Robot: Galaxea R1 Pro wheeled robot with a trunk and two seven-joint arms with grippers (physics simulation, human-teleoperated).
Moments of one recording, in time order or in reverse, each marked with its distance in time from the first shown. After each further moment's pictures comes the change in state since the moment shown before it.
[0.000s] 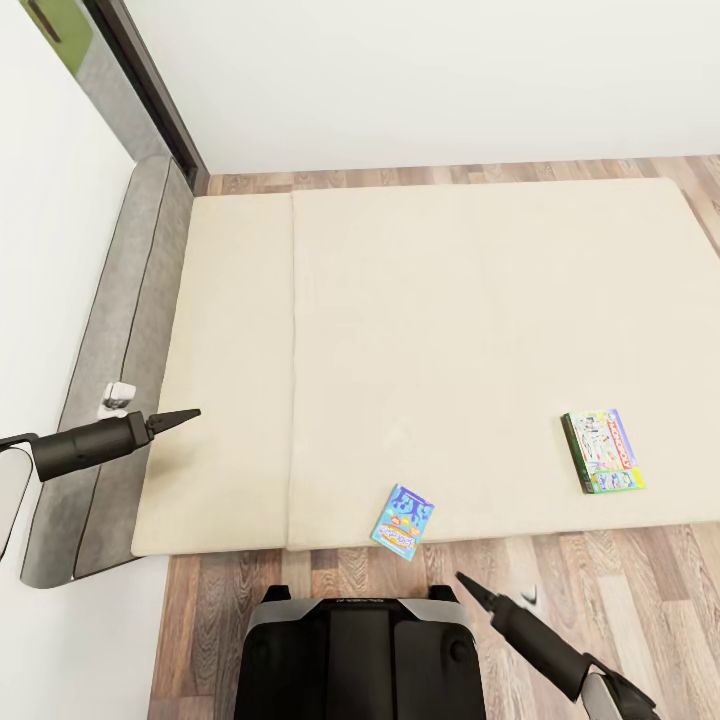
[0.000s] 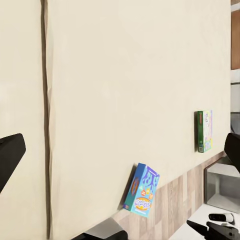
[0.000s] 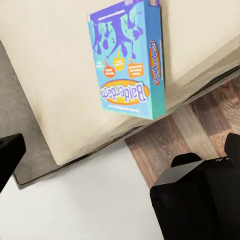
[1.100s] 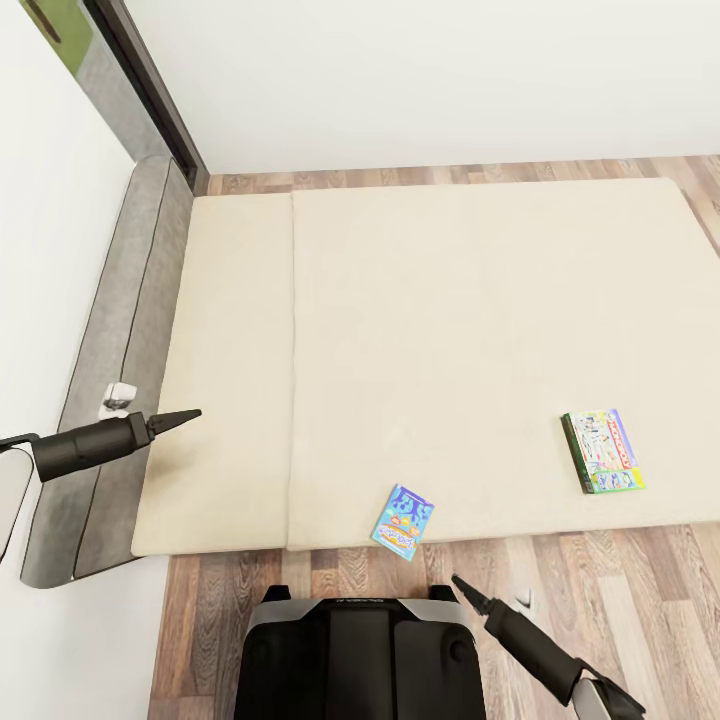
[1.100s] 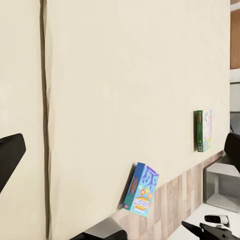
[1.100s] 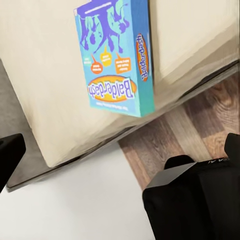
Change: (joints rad) left arm 0.002 0.000 -0.002 0.000 0.002 0.000 0.000; right arm -0.026 0.003 0.019 0.096 0.000 -0.095 0.001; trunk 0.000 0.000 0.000
